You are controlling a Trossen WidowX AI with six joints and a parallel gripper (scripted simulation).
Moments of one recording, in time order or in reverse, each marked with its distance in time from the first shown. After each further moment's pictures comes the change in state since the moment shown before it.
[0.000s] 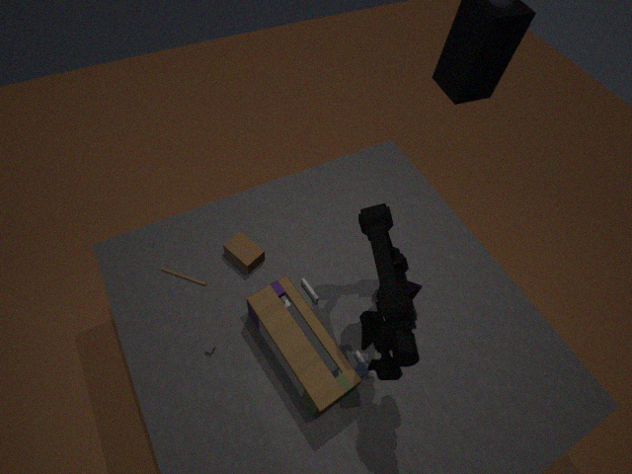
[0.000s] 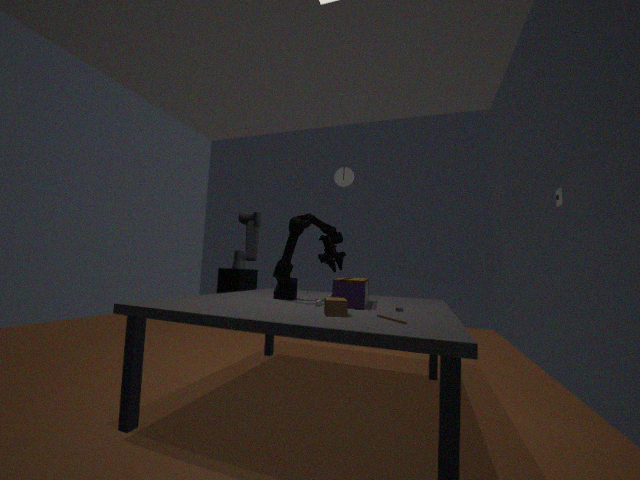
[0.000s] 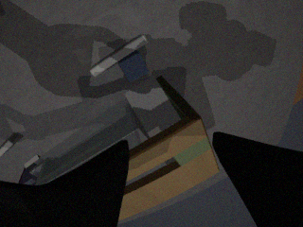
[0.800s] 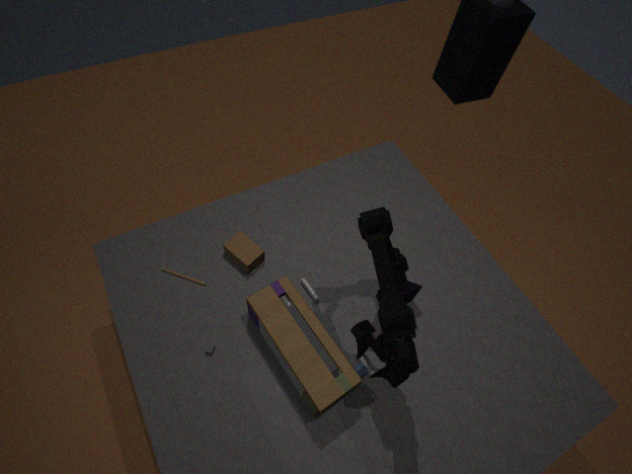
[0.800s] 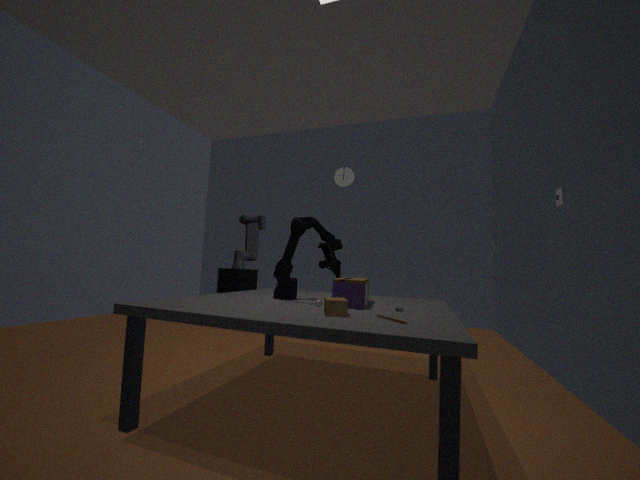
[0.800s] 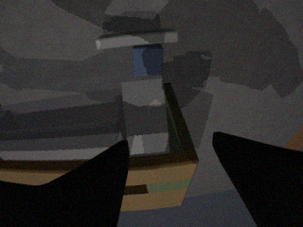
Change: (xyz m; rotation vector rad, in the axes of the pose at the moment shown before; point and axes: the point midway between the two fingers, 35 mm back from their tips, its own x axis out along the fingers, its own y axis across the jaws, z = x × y) arm 0.037 -0.004 0.015 -0.462 0.066 0.002
